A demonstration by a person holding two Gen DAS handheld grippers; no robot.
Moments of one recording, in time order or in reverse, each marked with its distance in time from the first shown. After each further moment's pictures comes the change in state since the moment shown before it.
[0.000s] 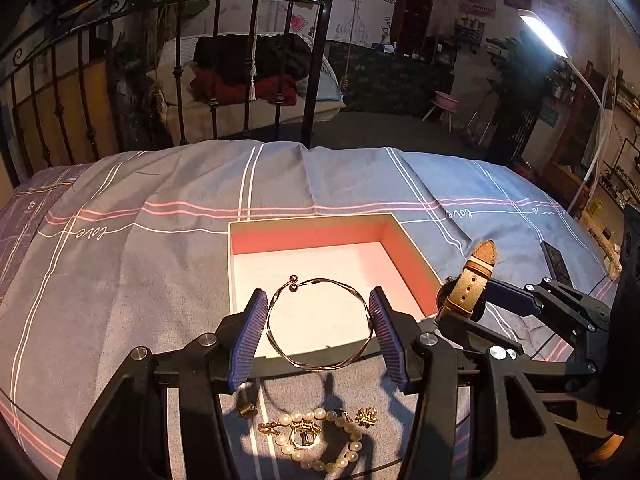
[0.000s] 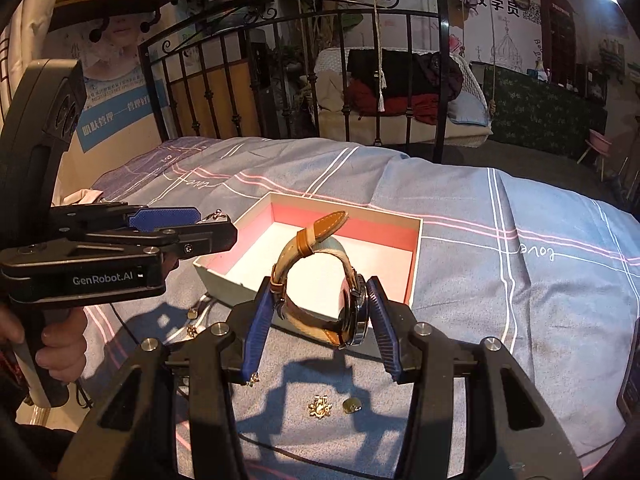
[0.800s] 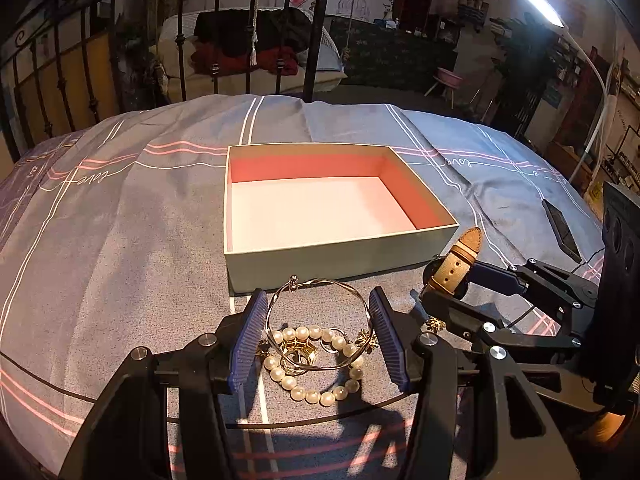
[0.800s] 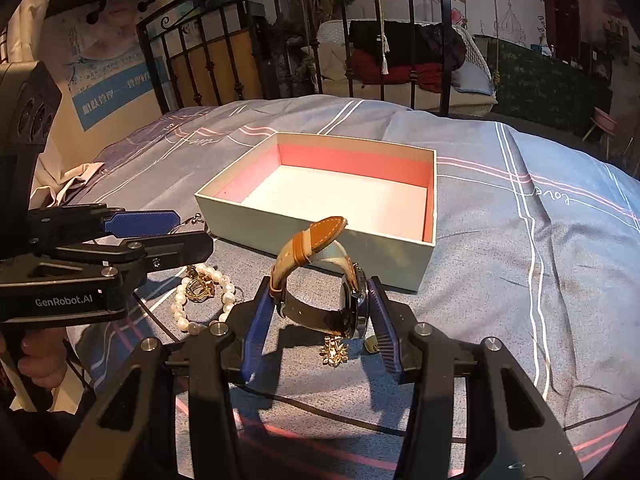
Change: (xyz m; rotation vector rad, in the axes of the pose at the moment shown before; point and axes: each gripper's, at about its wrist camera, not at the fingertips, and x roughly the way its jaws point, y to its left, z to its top) left arm -0.004 -0.005 -0.062 0.007 0.093 0.008; right arm 0.011 0.010 -0.056 0.016 0.106 0.022
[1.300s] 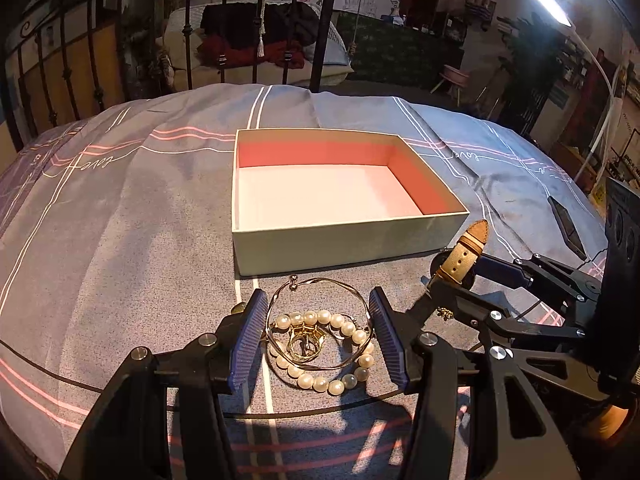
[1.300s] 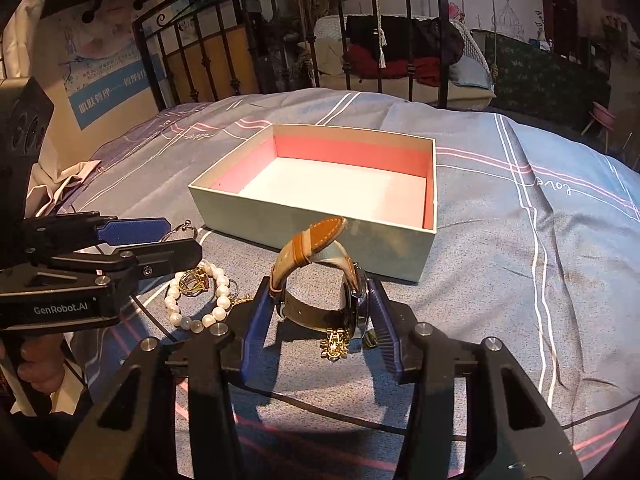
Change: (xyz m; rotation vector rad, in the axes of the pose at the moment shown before) left arm 0.005 0.004 -0.009 -0.018 0.015 0.009; right arm 0.004 -0.002 -0.004 0.008 0.008 -0.003
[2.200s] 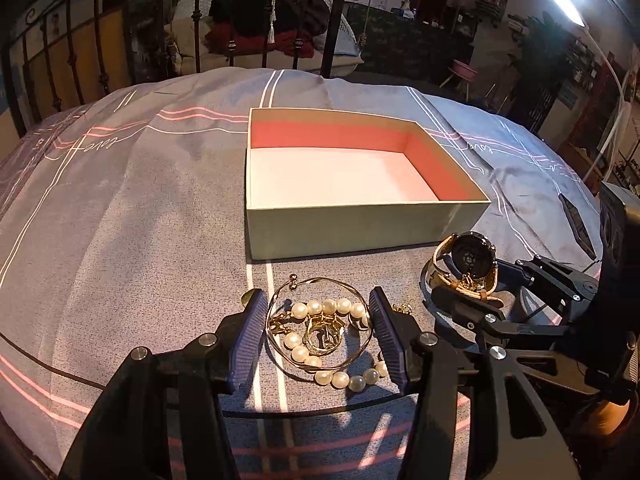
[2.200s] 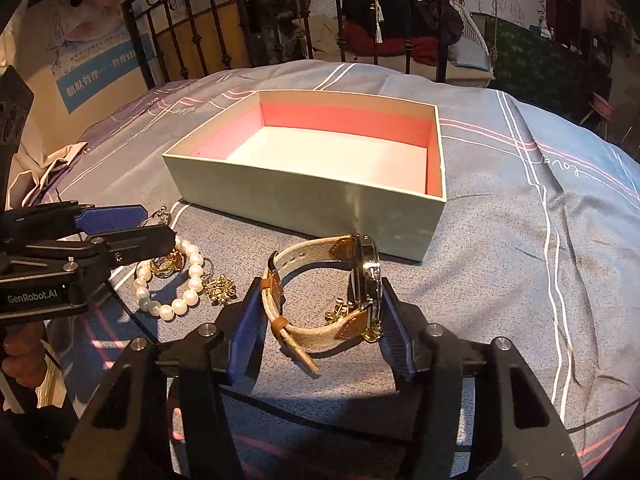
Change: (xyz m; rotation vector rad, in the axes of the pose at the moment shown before) left arm 0.010 0.010 -0.009 -0.027 0.033 0.018; right arm 0.028 -0.003 -0.008 -0.008 0.078 -0.035
